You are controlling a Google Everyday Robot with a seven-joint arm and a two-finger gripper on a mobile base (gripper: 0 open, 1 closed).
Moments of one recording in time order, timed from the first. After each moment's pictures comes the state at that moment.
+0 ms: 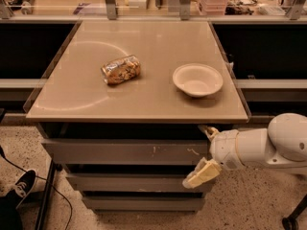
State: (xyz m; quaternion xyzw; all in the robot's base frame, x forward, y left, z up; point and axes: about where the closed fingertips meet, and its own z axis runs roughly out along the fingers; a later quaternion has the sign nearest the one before) arm 0.454 -0.115 0.703 -0.52 0.74 0.22 0.37
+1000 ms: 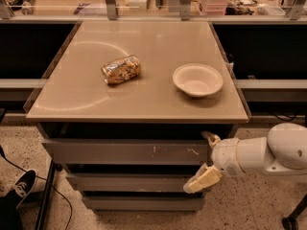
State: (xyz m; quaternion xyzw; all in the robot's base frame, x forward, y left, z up) arm 0.449 -0.124 0.673 -0.49 0.76 0.24 0.36
